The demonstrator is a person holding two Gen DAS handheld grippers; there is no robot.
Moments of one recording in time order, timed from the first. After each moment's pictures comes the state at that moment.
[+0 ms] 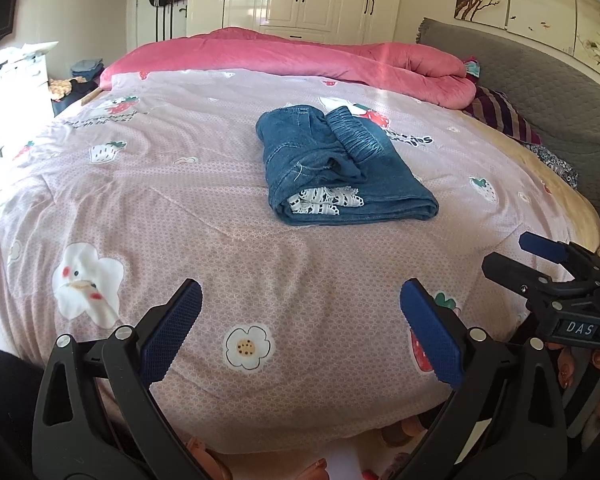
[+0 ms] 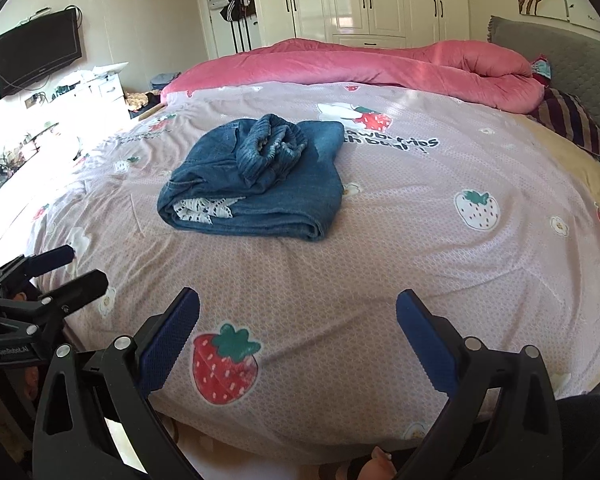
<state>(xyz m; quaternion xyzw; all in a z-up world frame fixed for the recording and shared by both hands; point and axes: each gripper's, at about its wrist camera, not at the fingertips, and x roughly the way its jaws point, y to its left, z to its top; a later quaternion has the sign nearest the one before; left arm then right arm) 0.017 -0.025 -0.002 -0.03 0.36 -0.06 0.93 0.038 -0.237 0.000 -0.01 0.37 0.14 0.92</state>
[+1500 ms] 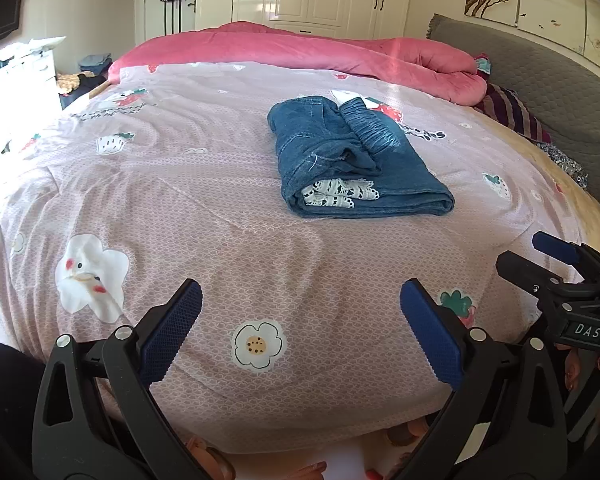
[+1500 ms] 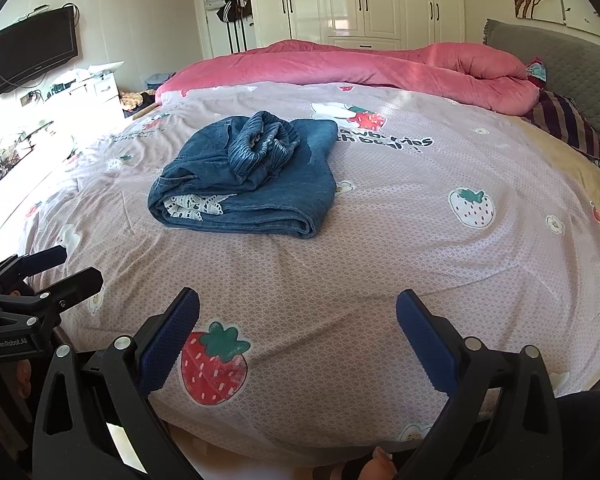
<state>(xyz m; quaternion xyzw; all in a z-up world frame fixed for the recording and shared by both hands) 0.020 -0.023 -0.008 -0.03 0.37 -0.05 0.93 0.041 -0.238 -0.006 -0.01 0.37 0.13 0.92</state>
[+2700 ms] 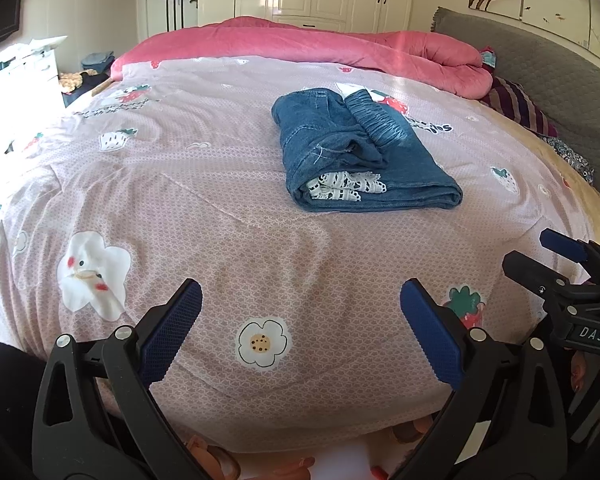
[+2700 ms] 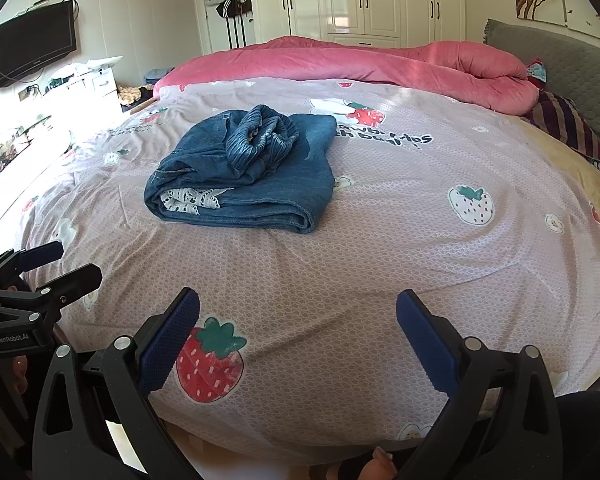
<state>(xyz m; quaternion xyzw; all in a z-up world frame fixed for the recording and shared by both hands) 0.025 -0.024 -0.012 -0.02 0.39 -0.04 0.92 0.042 -0.236 -0.009 -0.01 0.37 0.13 0.92</state>
